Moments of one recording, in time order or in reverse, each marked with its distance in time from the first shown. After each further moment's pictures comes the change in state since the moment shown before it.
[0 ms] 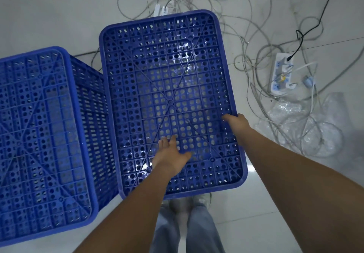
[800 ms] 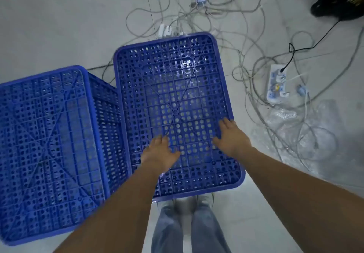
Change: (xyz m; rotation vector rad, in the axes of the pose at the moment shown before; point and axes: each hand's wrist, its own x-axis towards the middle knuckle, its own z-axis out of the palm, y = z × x) left_hand -0.051 -0.014 -0.066 0.148 0.052 0.059; right_hand -0.085 -0.015 -0.010 -1.098 -0.123 -0.454
